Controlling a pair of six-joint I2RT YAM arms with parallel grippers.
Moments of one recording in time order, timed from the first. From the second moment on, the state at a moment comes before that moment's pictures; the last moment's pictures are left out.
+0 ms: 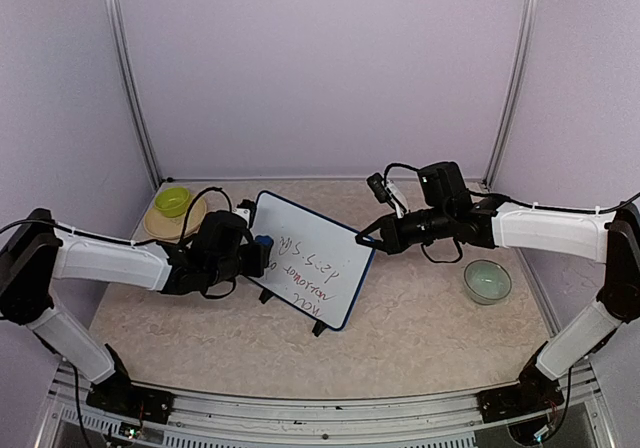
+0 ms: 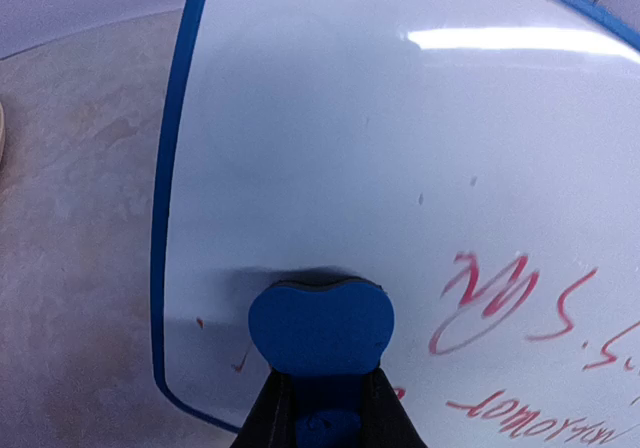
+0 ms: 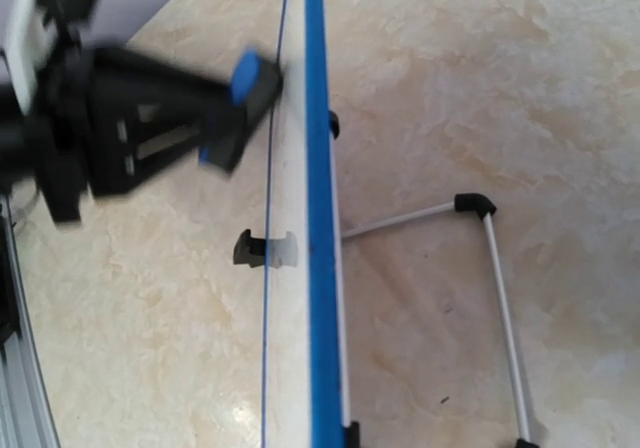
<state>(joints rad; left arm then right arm) -0.80 1.53 0.74 0.17 -0.35 -0.39 0.66 1.52 1.04 -0.09 -0.52 0.21</state>
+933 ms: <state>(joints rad) -0.84 1.55 0.68 0.28 -0.35 -0.40 0.66 1.52 1.04 -0.10 -0.51 0.21</state>
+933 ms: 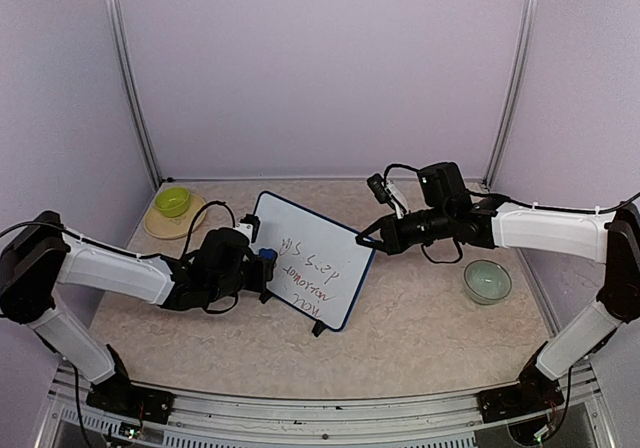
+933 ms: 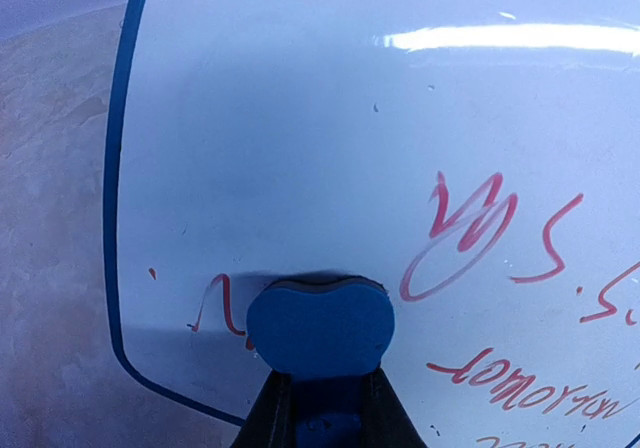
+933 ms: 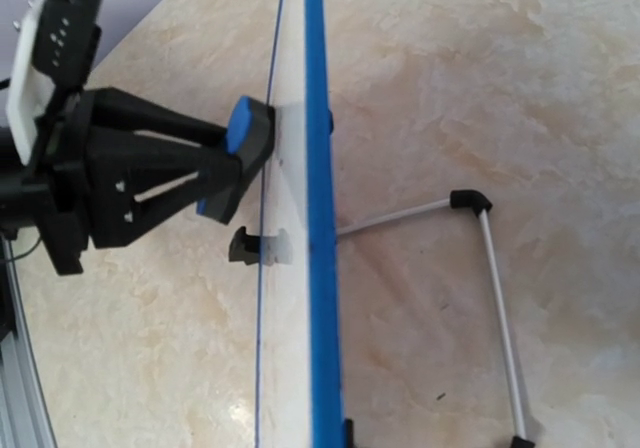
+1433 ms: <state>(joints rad) -0.82 1.58 0.87 0.17 -0.34 -0.36 0.66 1.52 1.04 -0.10 -0.50 0.21</state>
